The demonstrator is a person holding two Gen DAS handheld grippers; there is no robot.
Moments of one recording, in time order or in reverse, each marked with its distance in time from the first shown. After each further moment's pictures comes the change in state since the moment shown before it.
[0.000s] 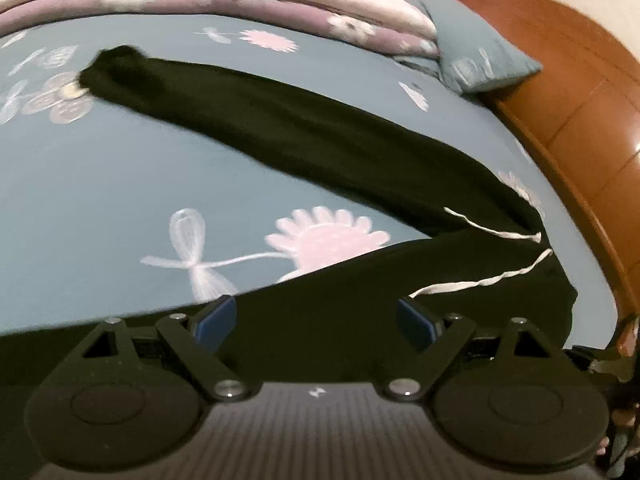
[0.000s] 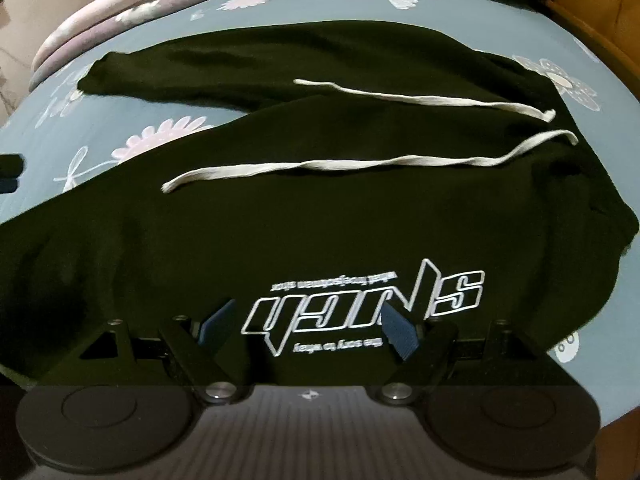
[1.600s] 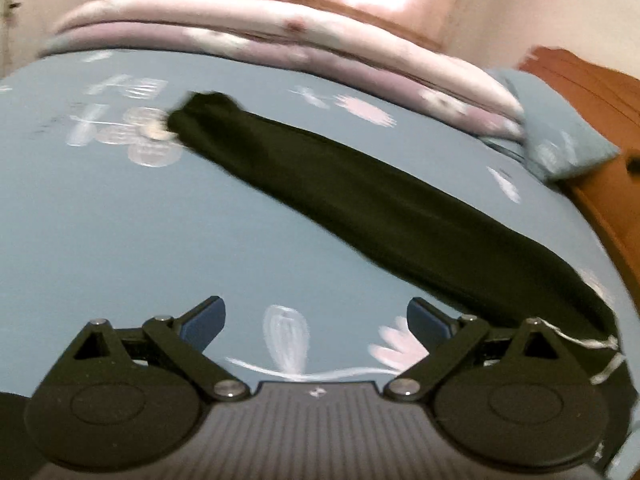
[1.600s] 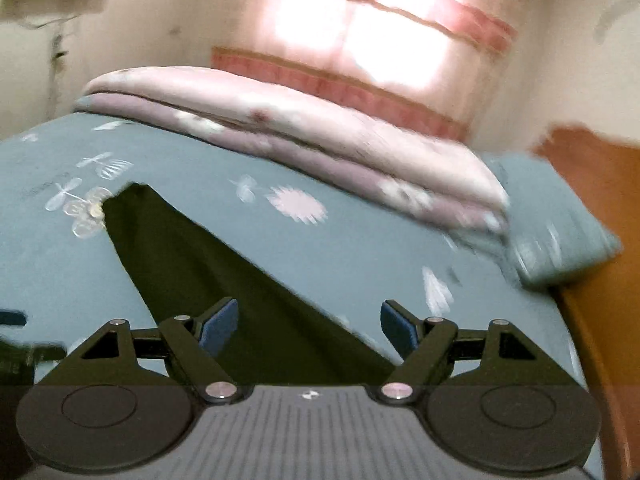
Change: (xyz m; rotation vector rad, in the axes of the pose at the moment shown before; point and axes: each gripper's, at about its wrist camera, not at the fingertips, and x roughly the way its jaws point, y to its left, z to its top) left arm 0.004 0.085 0.024 -0.195 -0.236 0.240; right arm -0.043 0.158 0.251 -0.504 -0.429 -0.101
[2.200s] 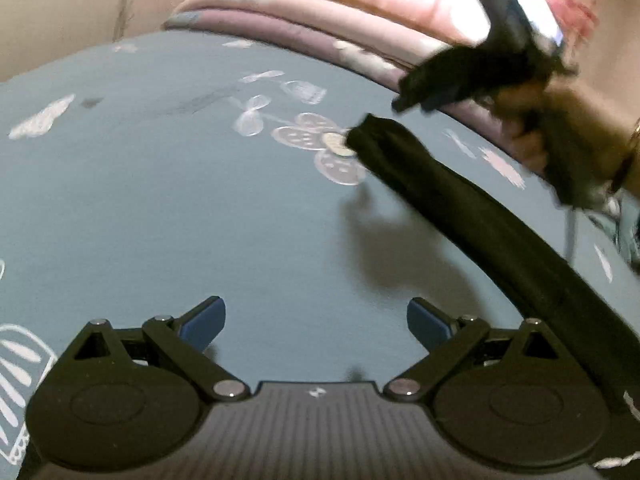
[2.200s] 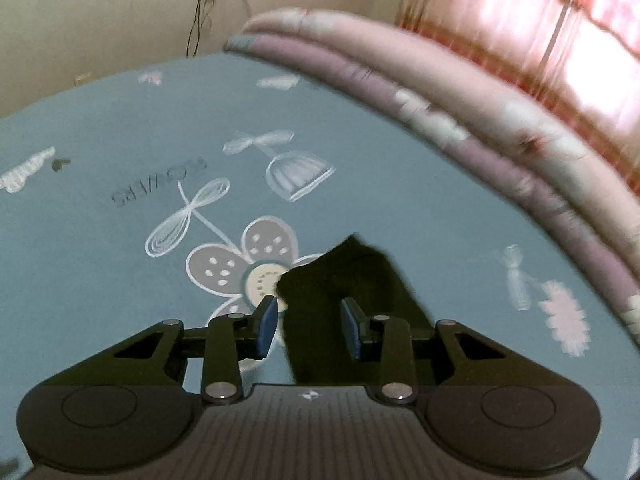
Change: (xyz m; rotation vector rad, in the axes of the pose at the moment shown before) left arm -0.001 0.135 0.008 -0.258 -0.058 0.176; right arm 0.259 0.289 0.133 -0.252 0.128 0.387
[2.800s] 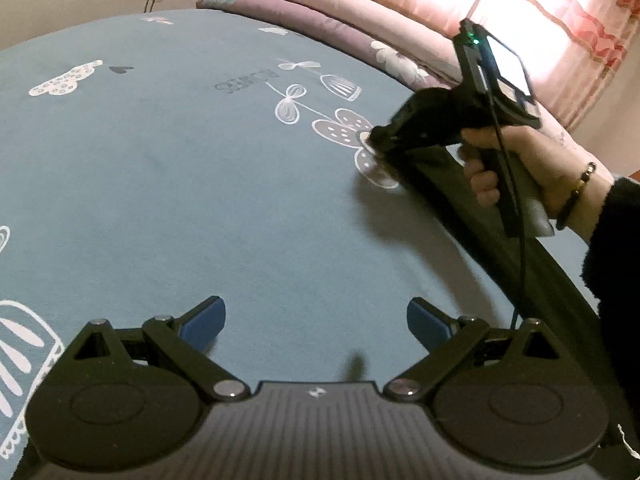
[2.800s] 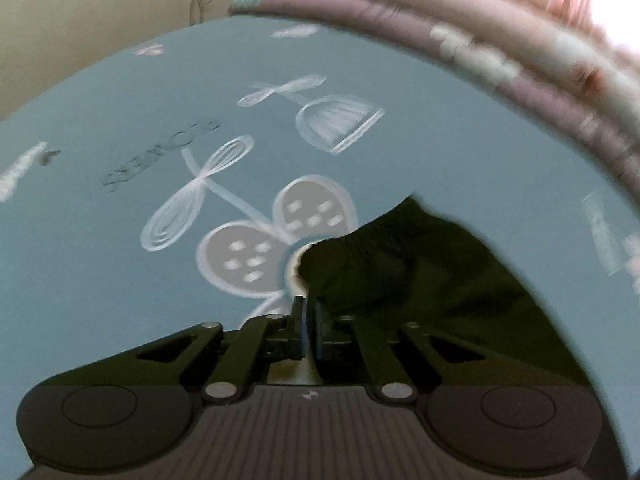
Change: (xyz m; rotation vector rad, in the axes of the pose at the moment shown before) left arm 0.009 0.023 0.000 -0.067 0.007 0.011; right arm 0.073 0.007 -0.004 0.139 0.126 0.189
